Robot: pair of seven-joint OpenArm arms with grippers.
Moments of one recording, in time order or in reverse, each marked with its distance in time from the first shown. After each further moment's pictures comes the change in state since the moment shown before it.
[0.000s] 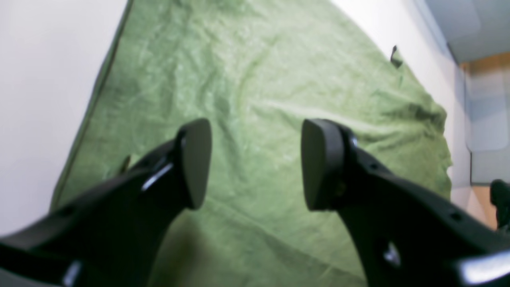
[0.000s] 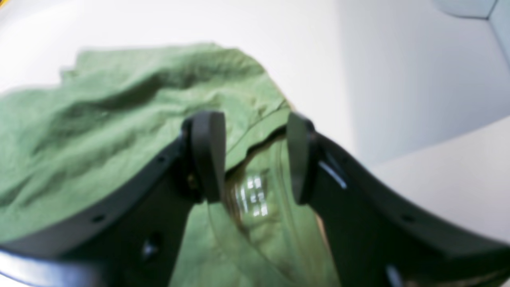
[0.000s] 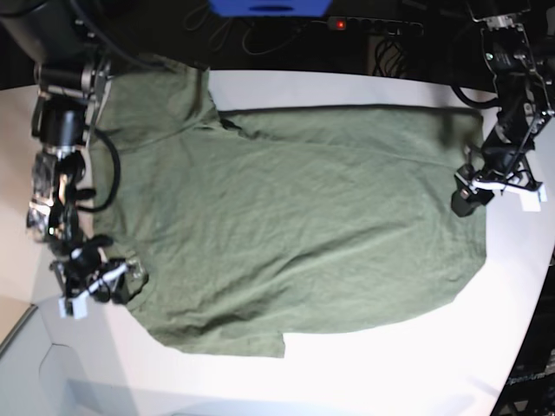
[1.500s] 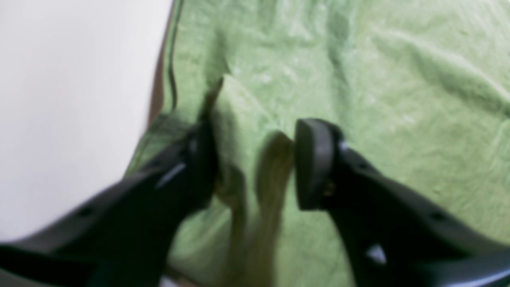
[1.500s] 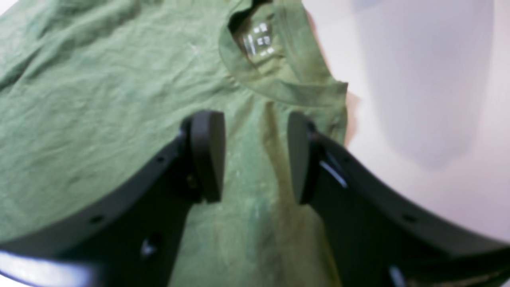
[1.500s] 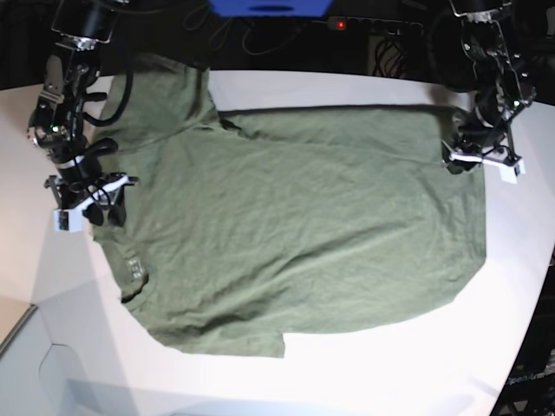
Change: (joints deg) left arm -0.1 4.8 0.1 -8.6 15.7 -0.3 -0.4; right arm -25.4 -7.5 10.2 26.9 0.2 0.2 -4.5
